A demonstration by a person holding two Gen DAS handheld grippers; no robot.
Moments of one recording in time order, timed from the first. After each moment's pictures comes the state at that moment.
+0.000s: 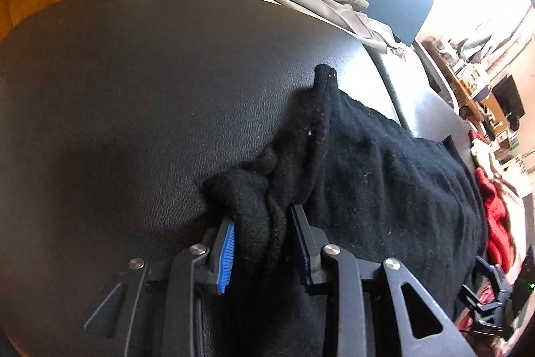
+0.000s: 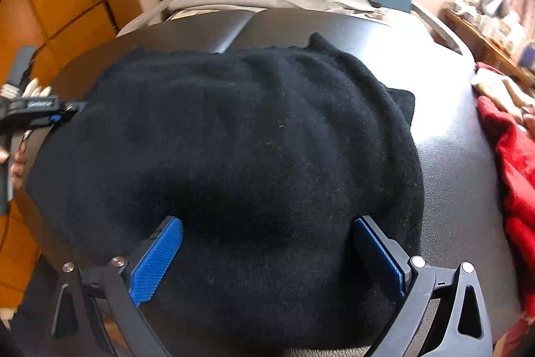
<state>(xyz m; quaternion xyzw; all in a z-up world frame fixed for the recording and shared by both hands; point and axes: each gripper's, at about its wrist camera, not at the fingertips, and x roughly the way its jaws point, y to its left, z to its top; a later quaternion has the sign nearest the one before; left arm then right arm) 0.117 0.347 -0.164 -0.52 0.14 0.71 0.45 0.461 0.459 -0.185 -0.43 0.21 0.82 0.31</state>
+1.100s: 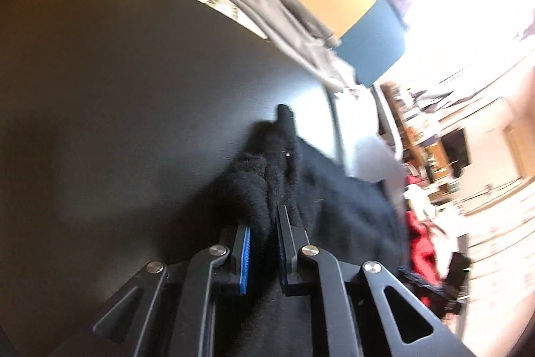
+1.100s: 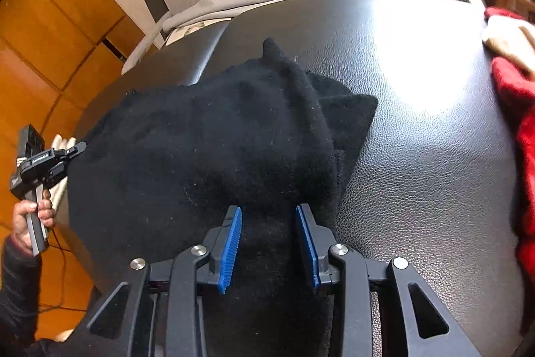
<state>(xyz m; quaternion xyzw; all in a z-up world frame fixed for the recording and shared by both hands) 0.085 0.325 -0.139 -0.57 -0.05 0.63 0.52 0.498 0.549 -0.177 -0.40 0.36 0.81 0.25</state>
